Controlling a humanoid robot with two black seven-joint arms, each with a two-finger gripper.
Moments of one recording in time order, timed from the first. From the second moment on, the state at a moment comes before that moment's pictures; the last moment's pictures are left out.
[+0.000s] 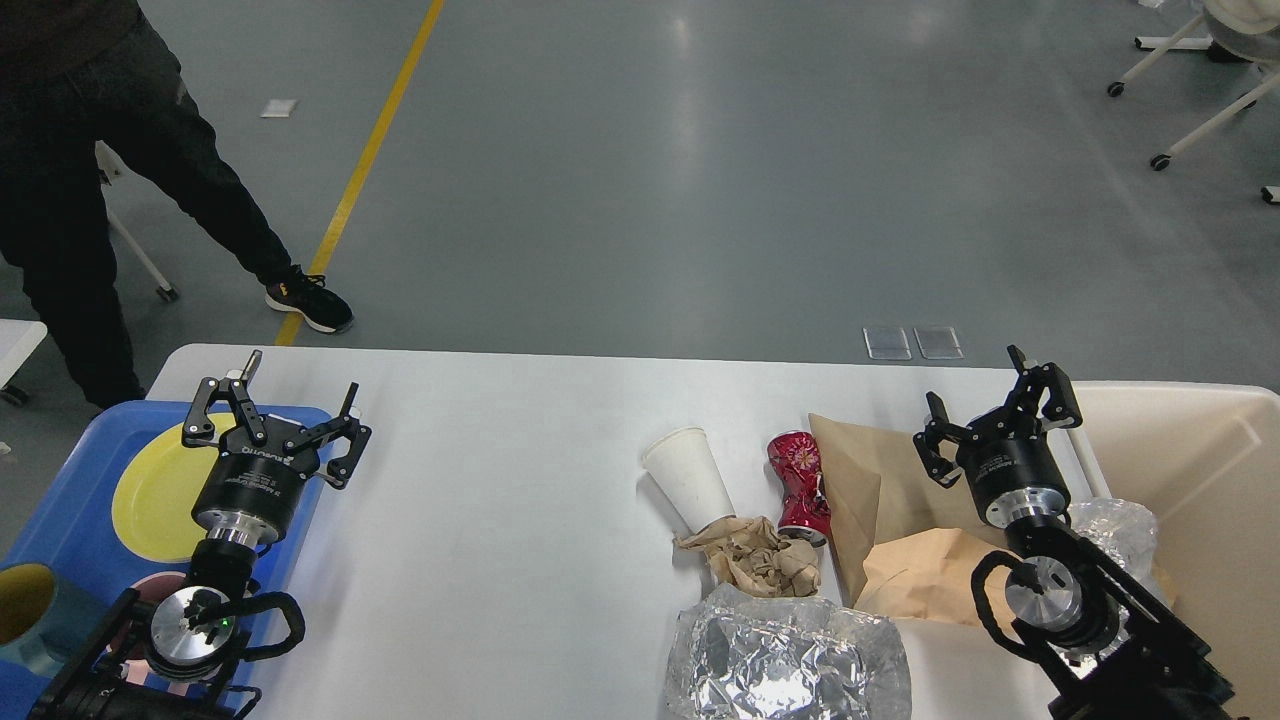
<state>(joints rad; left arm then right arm) -0.22 0.12 -1.46 -0.88 0.10 -0.50 -0.07 0.27 -0.19 1.14 0.90 -0.27 0.10 0.38</state>
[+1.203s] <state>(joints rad) -0.23 0.12 -1.46 -0.86 0.08 -0.50 -0.08 0.27 -0.19 1.14 0.90 -0.27 0.10 0.38</state>
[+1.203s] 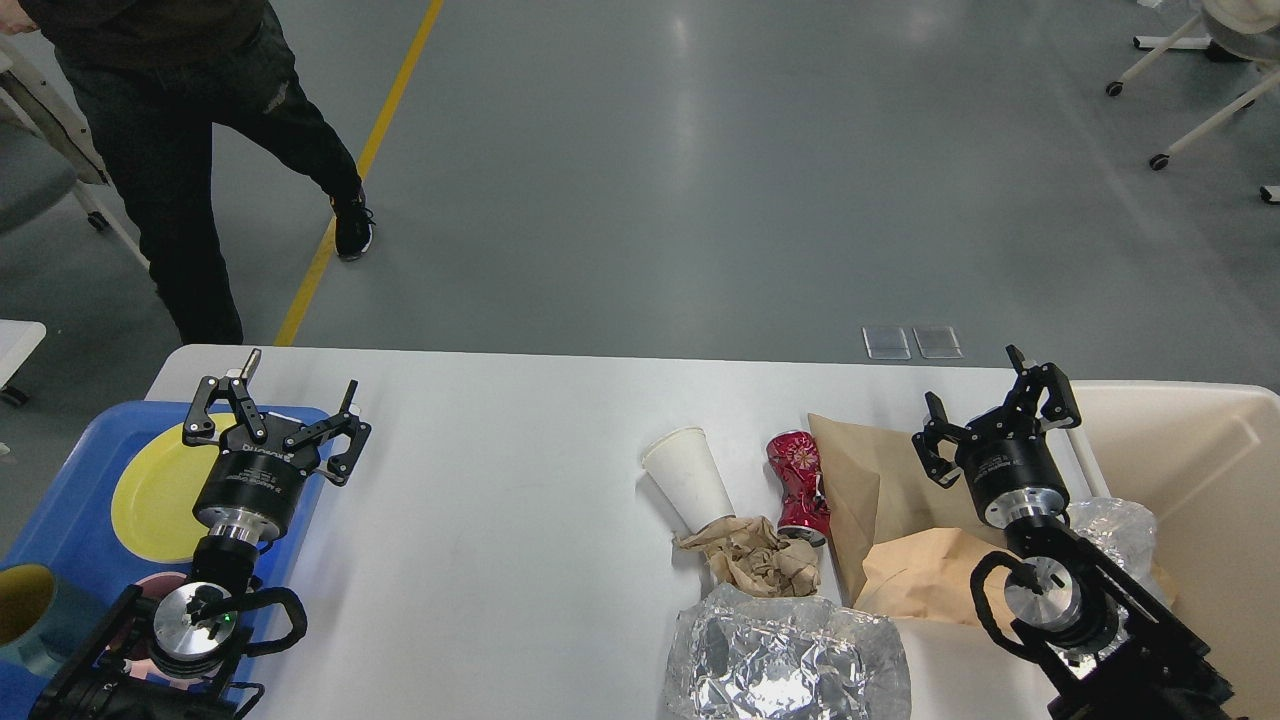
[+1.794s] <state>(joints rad) -0.23 0.12 -1.46 -0.86 0.08 -0.50 -0.08 0.27 -0.19 1.14 0.90 -0.27 0.10 0.38</state>
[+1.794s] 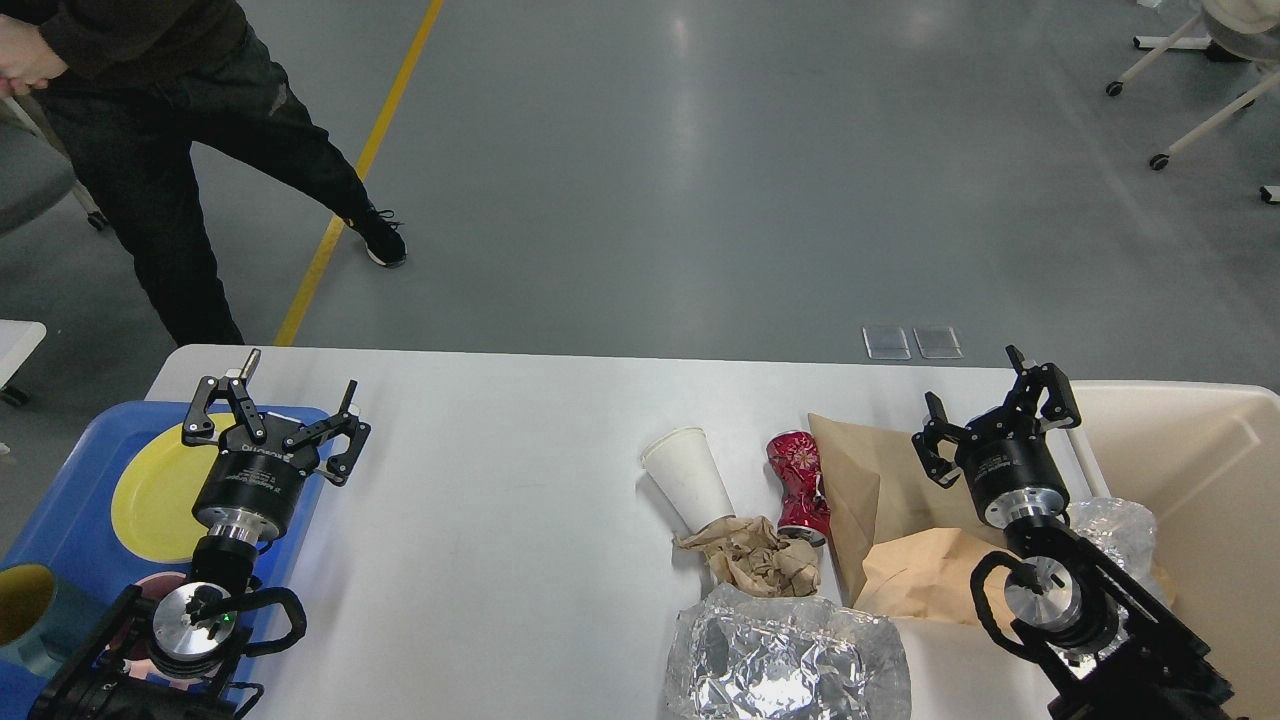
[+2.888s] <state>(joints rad) -0.23 0.12 -1.46 -0.86 0.08 -0.50 -0.08 0.28 -0.34 1.14 0.89 -0.13 0.11 0.37</state>
